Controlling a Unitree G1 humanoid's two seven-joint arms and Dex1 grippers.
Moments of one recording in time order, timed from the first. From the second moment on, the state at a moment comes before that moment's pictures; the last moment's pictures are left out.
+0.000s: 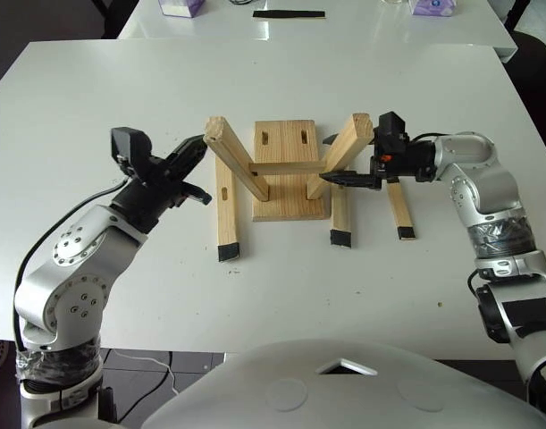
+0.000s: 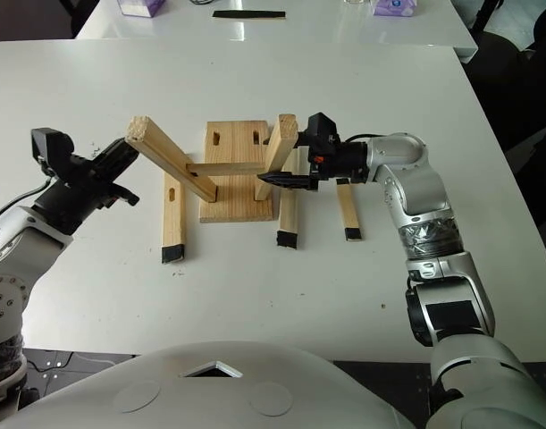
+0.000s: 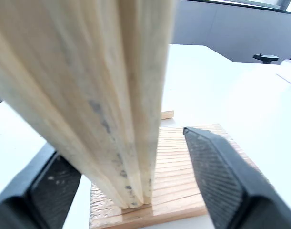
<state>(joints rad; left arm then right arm) 0.15 0.56 0.28 -0.60 -0.91 0.59 -0.20 -0.50 -0.52 0.19 0.17 0.39 0.21 1.25</state>
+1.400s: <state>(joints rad) 0.22 0.12 0.04 -0.46 -0.12 0.25 0.06 -0.05 -0.19 0.12 -0.42 -0.09 0.46 0.09</state>
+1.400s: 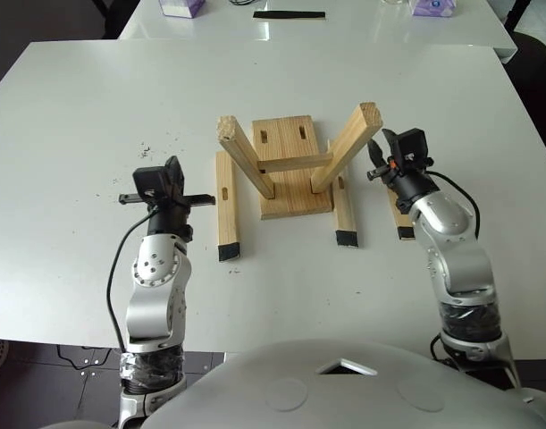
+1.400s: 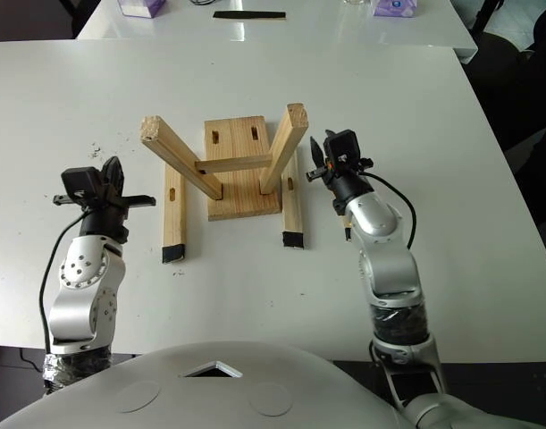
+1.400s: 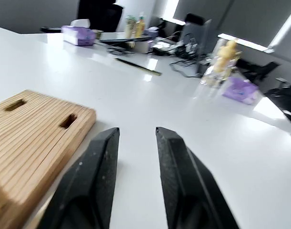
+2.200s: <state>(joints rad) 0.20 0.09 -0.14 -0.82 0.03 0.57 0.07 0.03 -0.11 0.35 -0.69 -0.27 0.65 0.05</state>
